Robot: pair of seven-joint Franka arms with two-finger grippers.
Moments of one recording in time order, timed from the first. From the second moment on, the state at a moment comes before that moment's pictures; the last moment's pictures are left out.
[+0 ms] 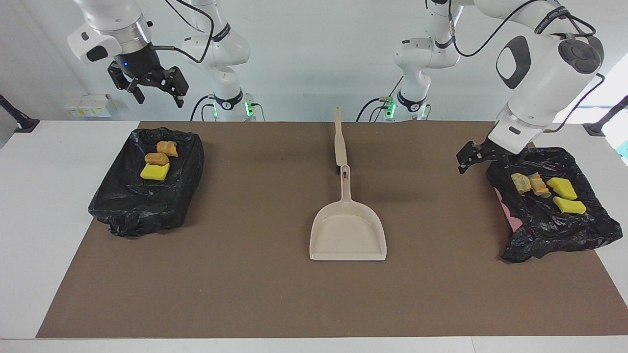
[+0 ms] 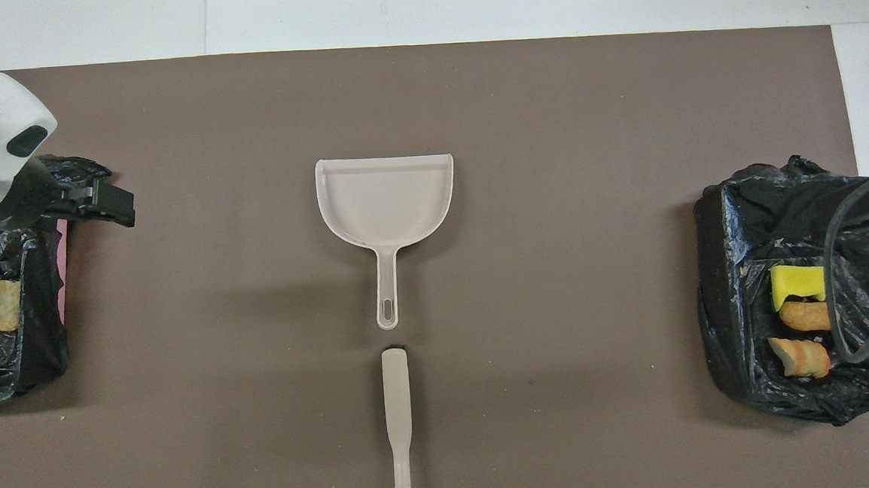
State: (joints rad) left arm -0.07 0.11 -0.03 -1.58 0.02 1.63 -0.01; right arm 0.03 0.00 0.00 -1.40 -0.03 1.31 0.13
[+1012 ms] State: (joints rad) left arm -0.07 0.02 -0.02 -1.55 0.04 1.50 0.03; right arm 0.03 0.00 0.00 -1.40 -0.03 1.31 0.13
